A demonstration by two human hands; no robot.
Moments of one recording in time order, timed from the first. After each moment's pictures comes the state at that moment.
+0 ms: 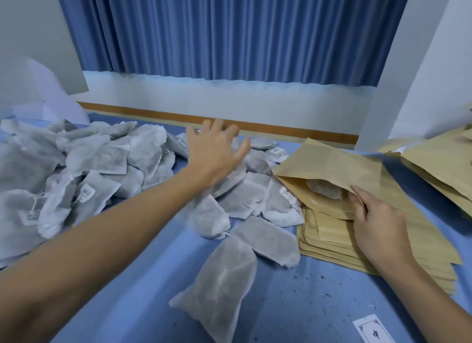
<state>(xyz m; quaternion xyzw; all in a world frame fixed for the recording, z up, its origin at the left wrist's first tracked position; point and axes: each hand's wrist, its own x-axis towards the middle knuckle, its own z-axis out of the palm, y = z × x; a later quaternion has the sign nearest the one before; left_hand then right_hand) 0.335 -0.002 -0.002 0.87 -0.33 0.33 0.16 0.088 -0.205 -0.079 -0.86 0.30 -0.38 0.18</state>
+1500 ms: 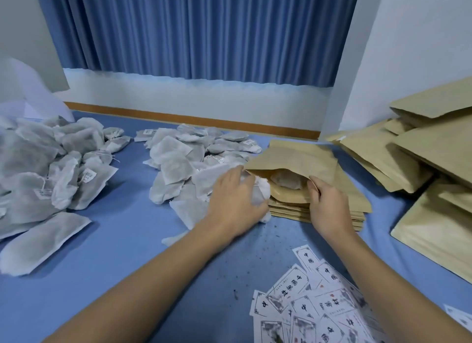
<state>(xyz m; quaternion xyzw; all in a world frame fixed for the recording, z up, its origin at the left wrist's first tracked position) 0.155 0.014 -0.049 0.86 -0.43 0.14 0.24 0.031 -0.164 -0.064 -0.85 0.26 -0.38 0.25</state>
